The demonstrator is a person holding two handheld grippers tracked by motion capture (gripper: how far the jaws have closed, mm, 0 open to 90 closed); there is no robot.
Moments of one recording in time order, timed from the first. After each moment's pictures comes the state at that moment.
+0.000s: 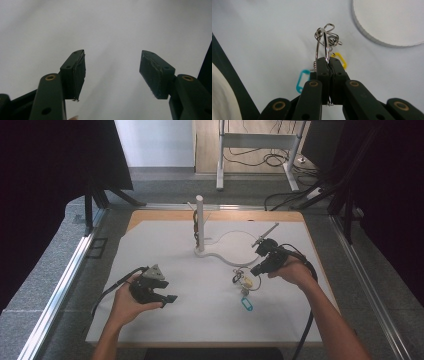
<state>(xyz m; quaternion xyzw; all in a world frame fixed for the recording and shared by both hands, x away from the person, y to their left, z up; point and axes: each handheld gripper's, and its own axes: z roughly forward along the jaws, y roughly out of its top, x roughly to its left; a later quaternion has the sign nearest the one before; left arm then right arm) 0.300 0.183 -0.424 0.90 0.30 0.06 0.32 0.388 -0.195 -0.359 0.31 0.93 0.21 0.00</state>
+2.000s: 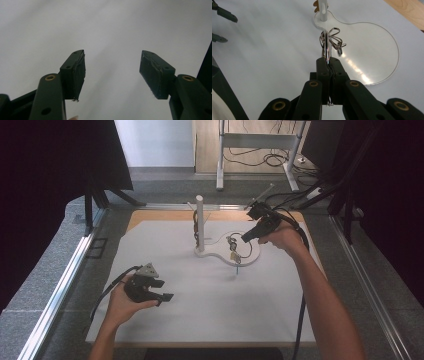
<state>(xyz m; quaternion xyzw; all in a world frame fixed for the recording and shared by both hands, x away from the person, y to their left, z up) 0.301 0.196 -0.424 0.88 0.33 0.05 0.33 0.442 -0.166 -0.288 0.33 0.91 0.25 0.04</state>
